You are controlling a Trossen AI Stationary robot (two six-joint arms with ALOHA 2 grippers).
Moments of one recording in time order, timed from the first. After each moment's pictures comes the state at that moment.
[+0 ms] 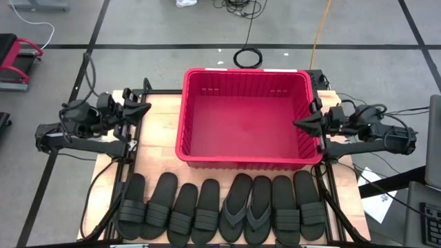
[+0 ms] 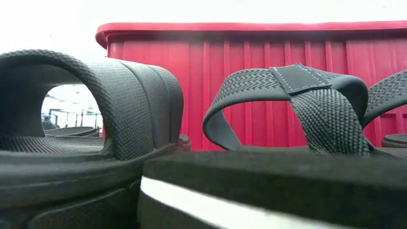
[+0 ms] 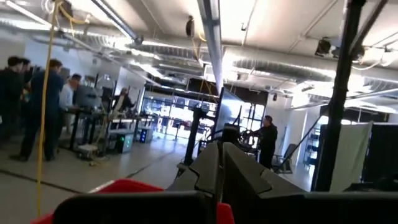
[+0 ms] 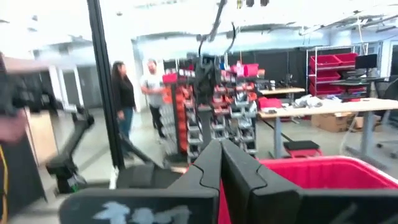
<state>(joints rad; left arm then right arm) 0.00 0.52 0.79 0.10 -0.14 -0.17 0.00 0.44 0.72 -0.10 0.00 0.11</state>
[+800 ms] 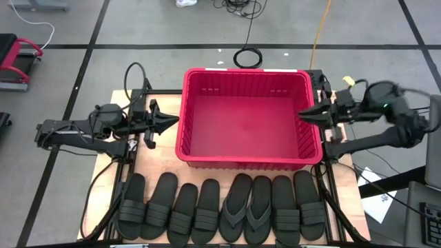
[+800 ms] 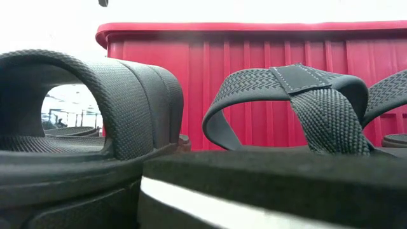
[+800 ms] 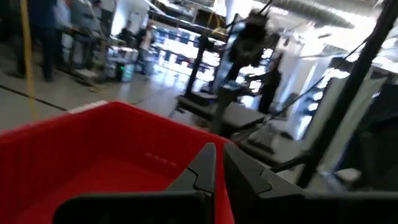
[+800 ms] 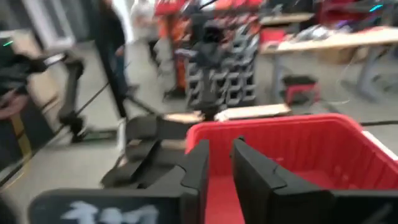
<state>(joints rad) 0.00 0.71 0.78 0.02 -0.13 -0.28 0.01 0.81 1.46 -0.84 -0.03 0.11</state>
